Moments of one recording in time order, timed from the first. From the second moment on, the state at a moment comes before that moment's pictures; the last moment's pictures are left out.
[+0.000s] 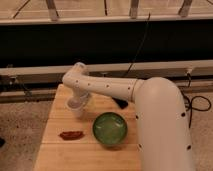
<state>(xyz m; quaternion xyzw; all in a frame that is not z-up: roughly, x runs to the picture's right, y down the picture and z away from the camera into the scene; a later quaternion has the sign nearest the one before) -0.125 0.080 0.841 -0.25 -0.15 -0.49 0.82</state>
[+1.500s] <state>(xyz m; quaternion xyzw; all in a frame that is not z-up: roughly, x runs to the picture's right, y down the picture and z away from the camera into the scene) -0.076 0.061 0.797 -0.26 -0.15 -0.47 0.83</state>
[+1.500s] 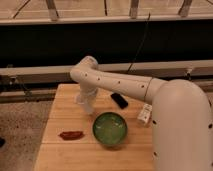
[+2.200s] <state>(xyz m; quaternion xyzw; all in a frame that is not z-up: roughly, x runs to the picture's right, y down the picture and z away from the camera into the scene) -0.031 0.077 0.780 -0.26 -0.17 -0.45 0.84</state>
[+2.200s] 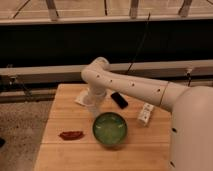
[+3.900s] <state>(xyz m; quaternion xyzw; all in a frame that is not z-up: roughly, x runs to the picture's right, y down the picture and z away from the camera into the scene) 0.045 0.129 0.731 -0.26 -0.21 -0.42 0.84</state>
